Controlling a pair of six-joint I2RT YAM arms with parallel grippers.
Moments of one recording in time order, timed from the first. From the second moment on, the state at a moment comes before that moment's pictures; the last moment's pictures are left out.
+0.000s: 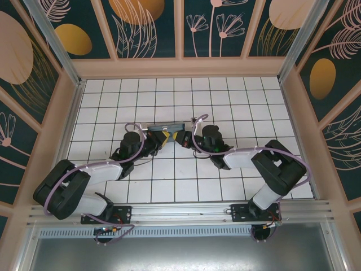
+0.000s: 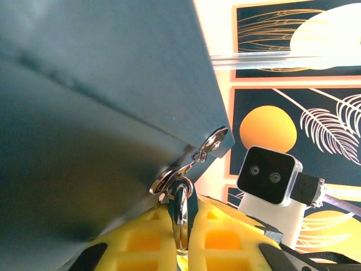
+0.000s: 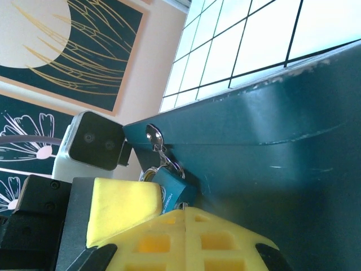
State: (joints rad) left arm -0.58 1.38 0.39 0.73 0.31 -1.45; right arm 0.75 1.61 0.60 0.78 -0.35 1.01
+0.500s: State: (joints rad) left arm -0.58 1.37 0.39 0.74 0.32 -1.44; right arm 0.68 1.71 0.55 1.06 -0.50 1.27
